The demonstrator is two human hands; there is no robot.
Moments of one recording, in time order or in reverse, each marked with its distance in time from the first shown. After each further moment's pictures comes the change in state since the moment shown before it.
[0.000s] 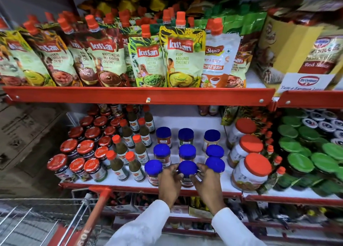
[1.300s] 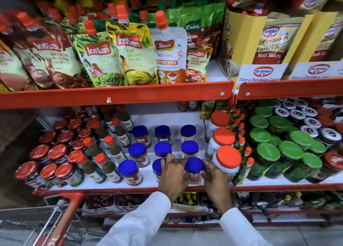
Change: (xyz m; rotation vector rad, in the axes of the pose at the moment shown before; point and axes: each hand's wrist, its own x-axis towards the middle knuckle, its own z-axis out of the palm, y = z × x) left_hand -0.010 0.043 0.074 0.732 -0.144 0.465; right_hand 0.011 0.083 -0.077 -0.011 0.059 0.013
